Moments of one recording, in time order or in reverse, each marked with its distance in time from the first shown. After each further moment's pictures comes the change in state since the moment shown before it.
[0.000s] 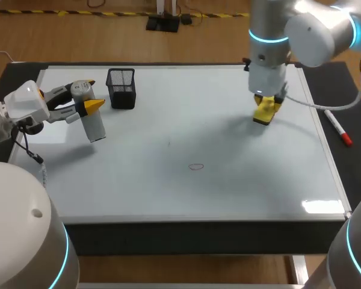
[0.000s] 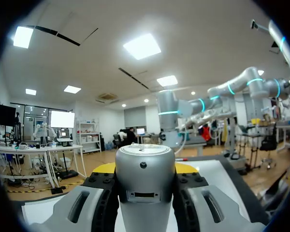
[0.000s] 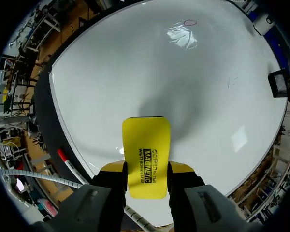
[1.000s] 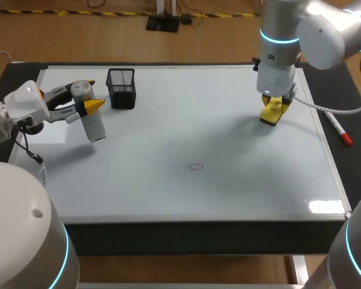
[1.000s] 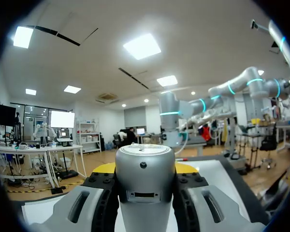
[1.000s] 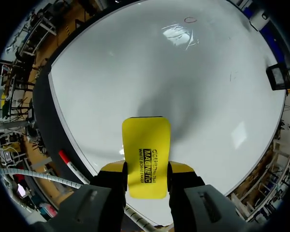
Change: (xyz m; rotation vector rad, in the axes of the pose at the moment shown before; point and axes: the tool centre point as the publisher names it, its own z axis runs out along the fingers) left arm 0.001 0.000 0.000 0.000 0.002 0.002; right arm 0.012 -0.007 0.002 -0.003 -0.017 0.033
